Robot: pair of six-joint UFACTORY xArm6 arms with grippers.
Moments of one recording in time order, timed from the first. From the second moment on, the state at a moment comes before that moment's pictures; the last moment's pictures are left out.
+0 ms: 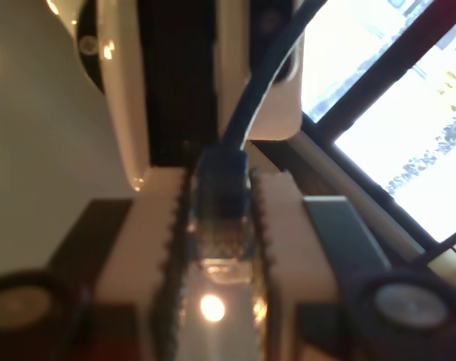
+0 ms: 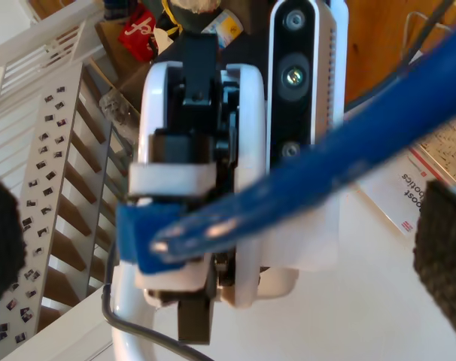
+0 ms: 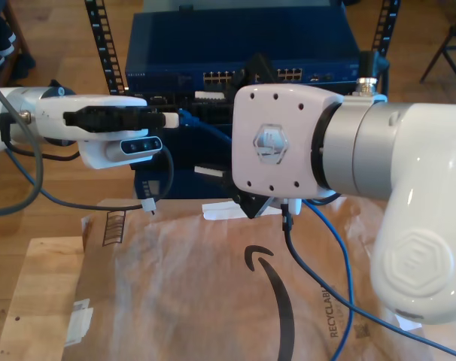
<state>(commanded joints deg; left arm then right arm) 16.0 10.8 -67.6 -80.3 130.9 -95.7 43.8 -39.3 -33.6 45.1 9.0 73.2</state>
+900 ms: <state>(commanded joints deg) 16.0 10.8 -67.5 -80.6 133.9 -95.8 47.3 -40.0 -33.7 44.2 5.6 73.4</state>
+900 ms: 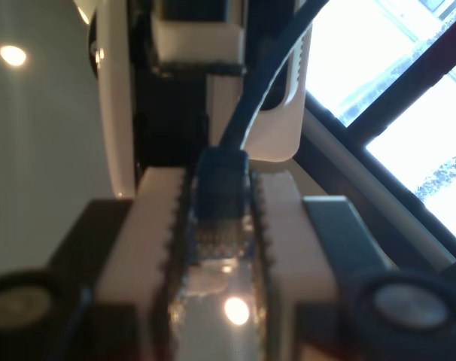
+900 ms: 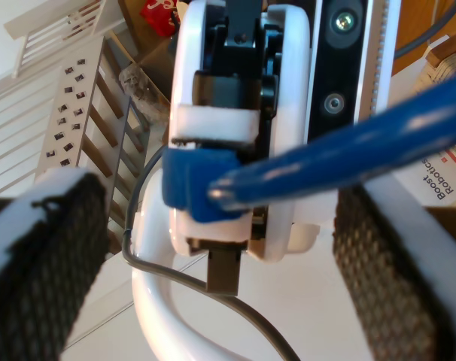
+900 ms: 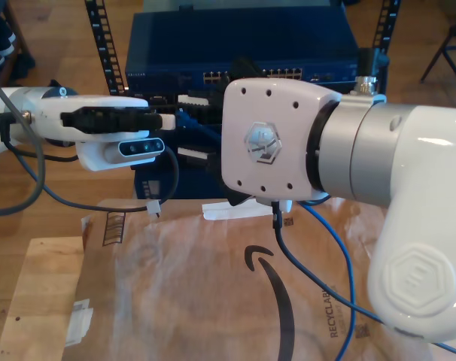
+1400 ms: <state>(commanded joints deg) 16.0 10.2 -67.6 -80.5 134.4 -95.9 47.3 -40.4 -33.6 44.2 5.5 73.5</state>
